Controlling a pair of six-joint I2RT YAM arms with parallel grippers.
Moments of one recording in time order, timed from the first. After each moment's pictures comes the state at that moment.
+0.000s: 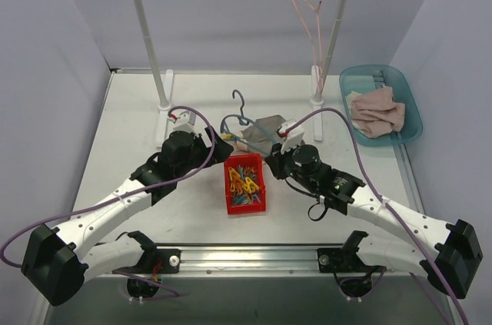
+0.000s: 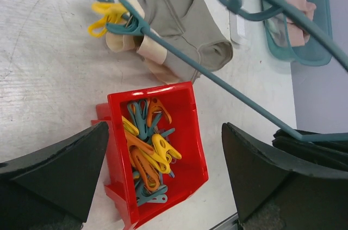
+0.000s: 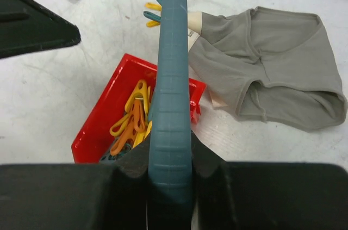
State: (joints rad) left arm -0.66 1.06 0.73 -0.11 -0.11 -0.82; right arm 0.85 1.03 0.68 -0.08 0.20 0.24
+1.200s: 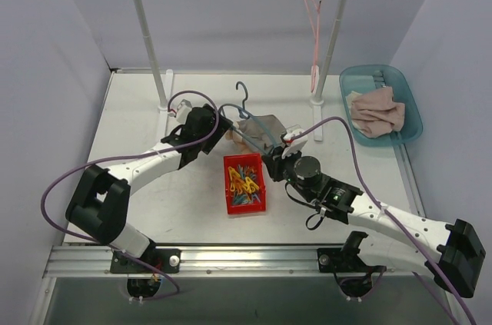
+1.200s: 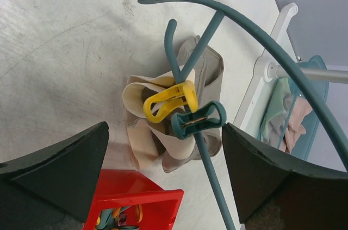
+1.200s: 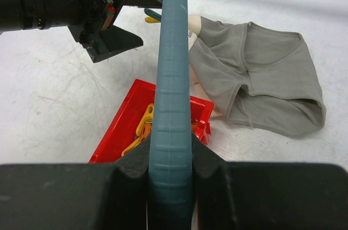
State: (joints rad) left arm -0.55 1.53 0.95 -0.04 -0.25 -1.25; right arm 0.94 0.99 0.58 0.14 0.35 0.28
